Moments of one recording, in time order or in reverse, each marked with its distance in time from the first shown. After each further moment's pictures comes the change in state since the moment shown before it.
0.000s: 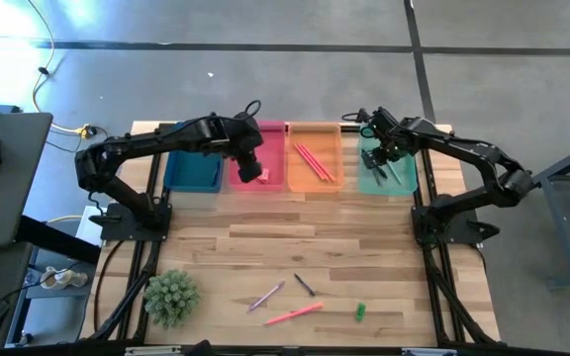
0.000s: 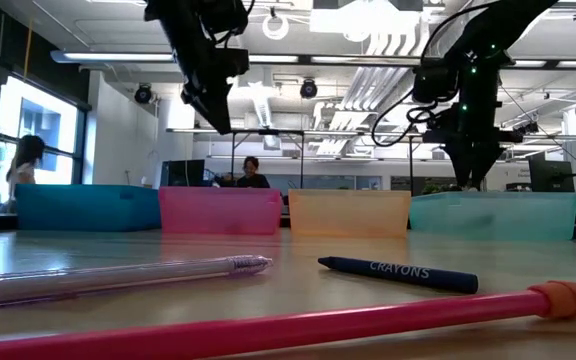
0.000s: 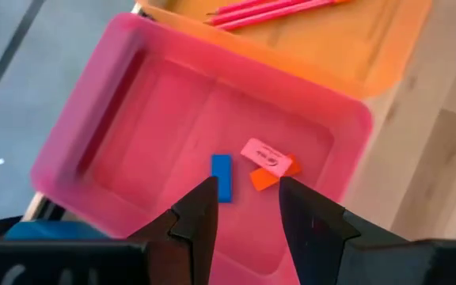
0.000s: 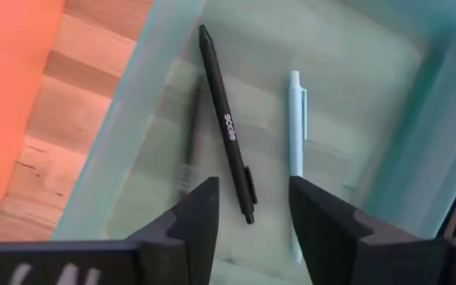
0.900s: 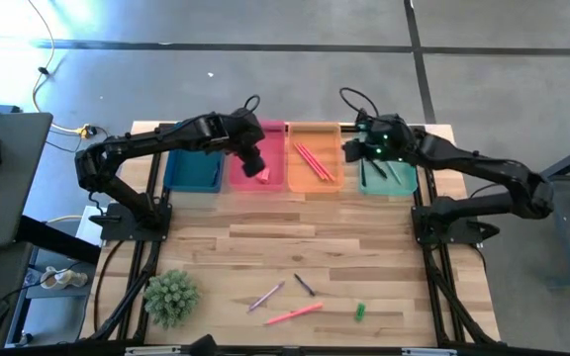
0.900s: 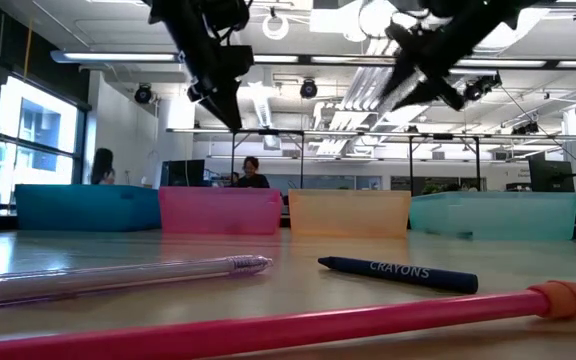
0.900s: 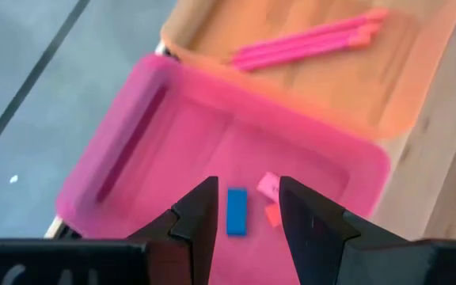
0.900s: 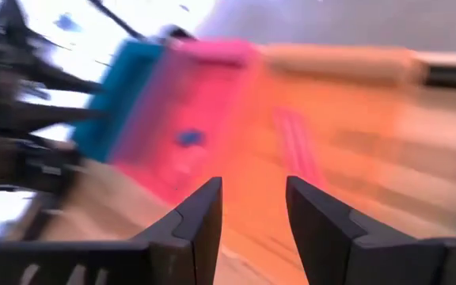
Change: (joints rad) left arm 0.009 0.001 0.000 0.099 -0.028 0.008; right arm 0.337 -0.242 0.002 0.470 -0.109 0.392
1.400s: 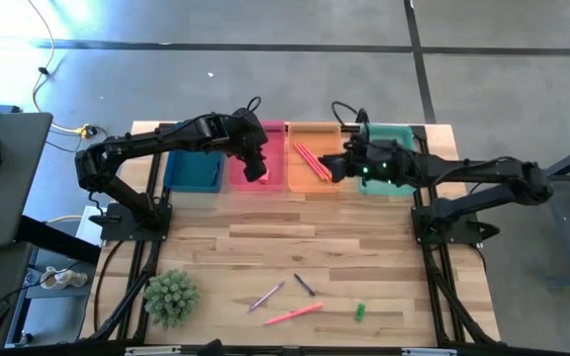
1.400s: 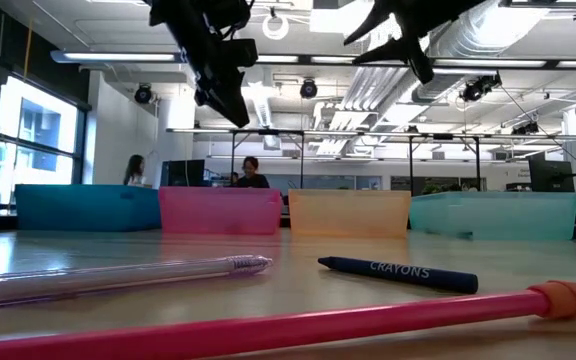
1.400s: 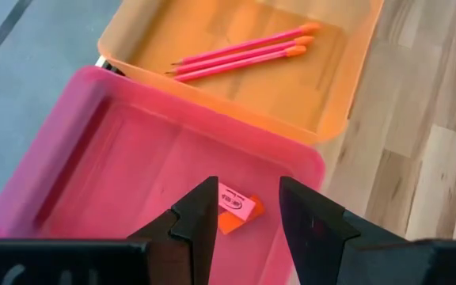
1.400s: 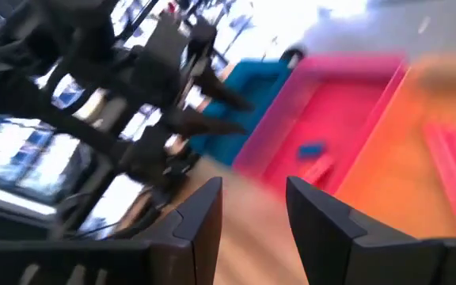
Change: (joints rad) left arm -0.003 0.000 0.000 0.018 0.155 0.000; right arm 0.337 0.043 0.000 0.330 0.183 0.090
